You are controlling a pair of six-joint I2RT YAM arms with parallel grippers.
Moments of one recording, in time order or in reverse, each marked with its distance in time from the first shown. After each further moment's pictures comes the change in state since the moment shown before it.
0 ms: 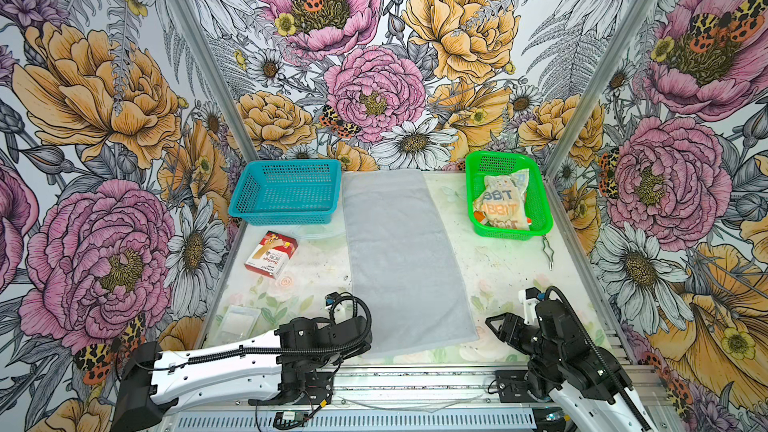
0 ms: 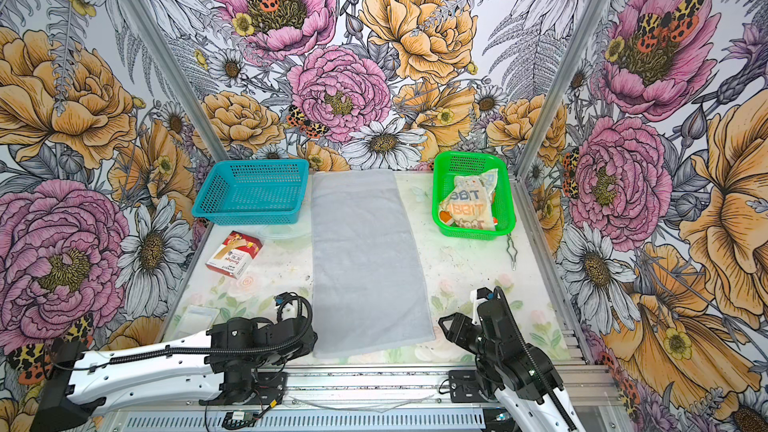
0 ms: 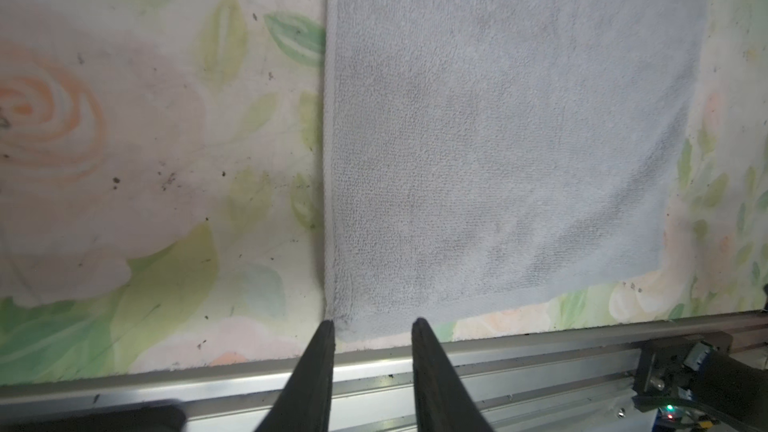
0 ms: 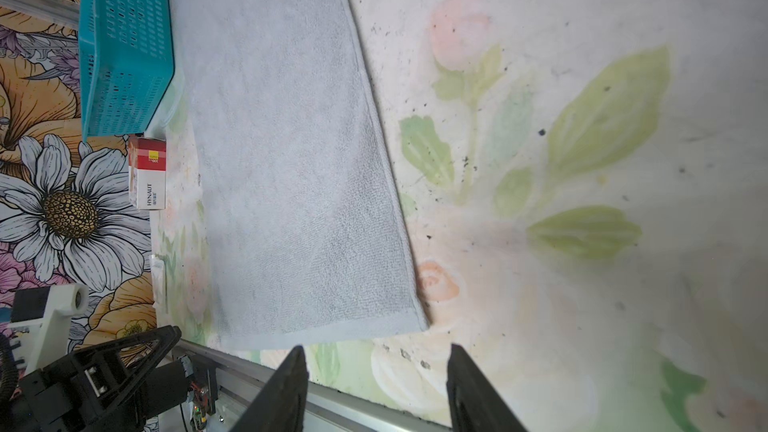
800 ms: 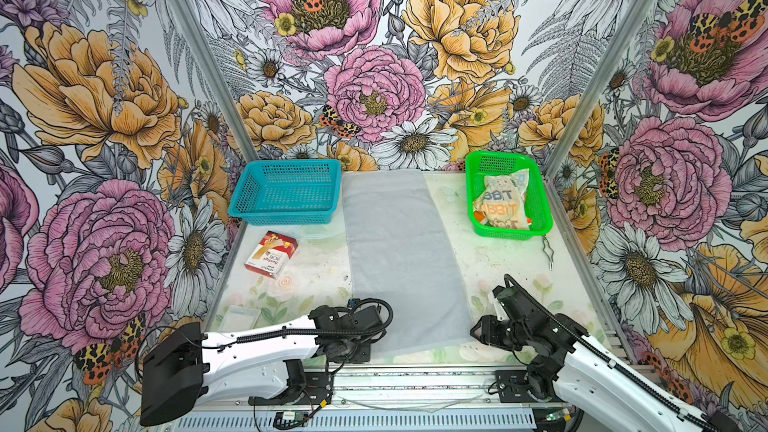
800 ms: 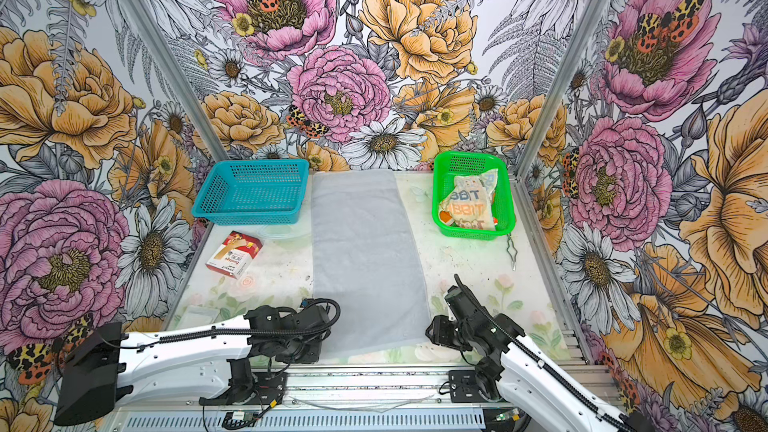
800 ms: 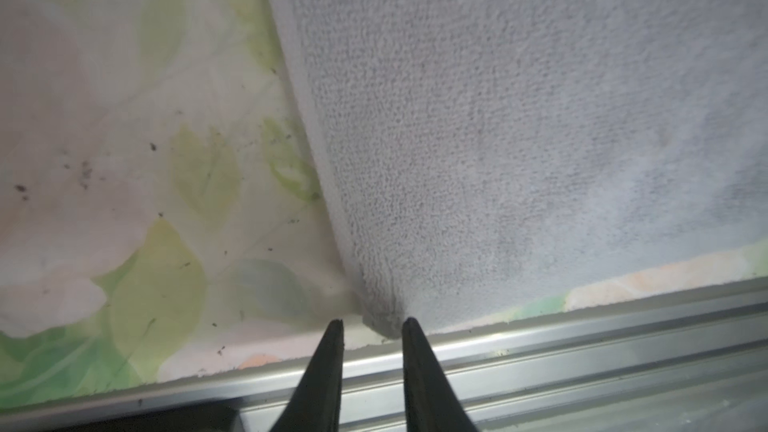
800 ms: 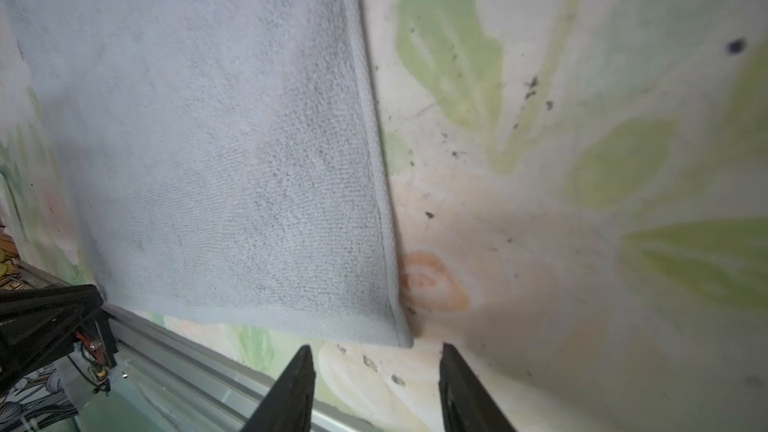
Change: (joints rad) left arm 0.138 0.288 0.023 0.049 0.272 0.343; right arm 0.165 0.496 -0.068 0.263 -0.017 -0.053
